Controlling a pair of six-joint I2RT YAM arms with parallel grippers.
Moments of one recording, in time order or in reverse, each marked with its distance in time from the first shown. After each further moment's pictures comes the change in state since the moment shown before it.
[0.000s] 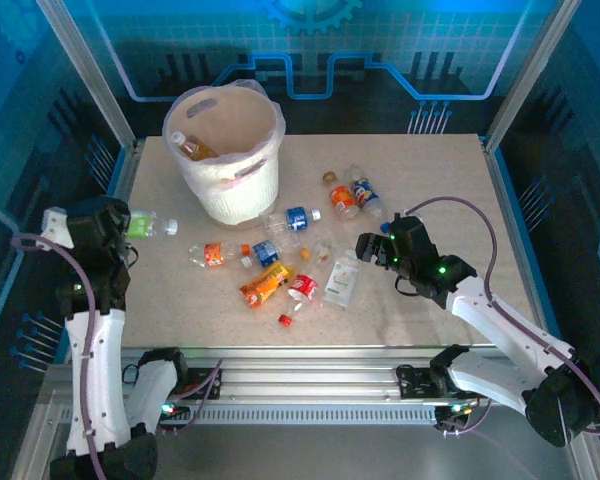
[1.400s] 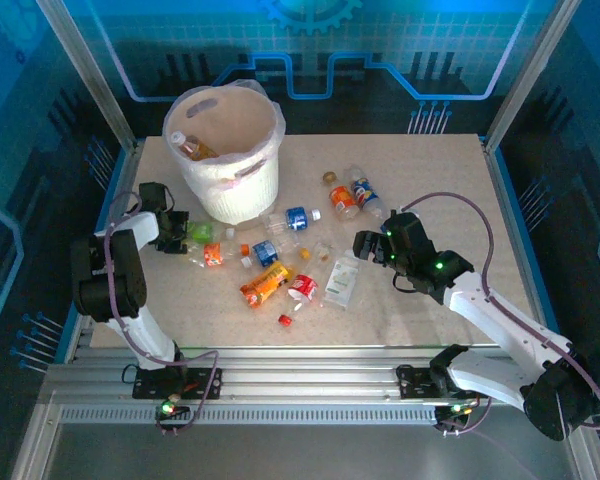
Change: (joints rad) left arm 0.000 0.974 -0.095 0.389 0.476 -0.340; right arm 0.013 0.034 0.040 -0.017 0.010 -0.016
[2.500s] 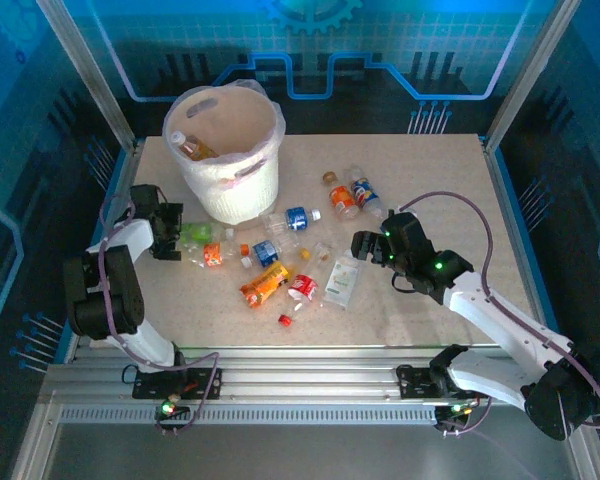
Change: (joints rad) left arm 0.026 -0.114 -0.060 0.025 -0.009 0.024; right arm 0.016 0.000 0.010 -0.006 0.000 -0.003
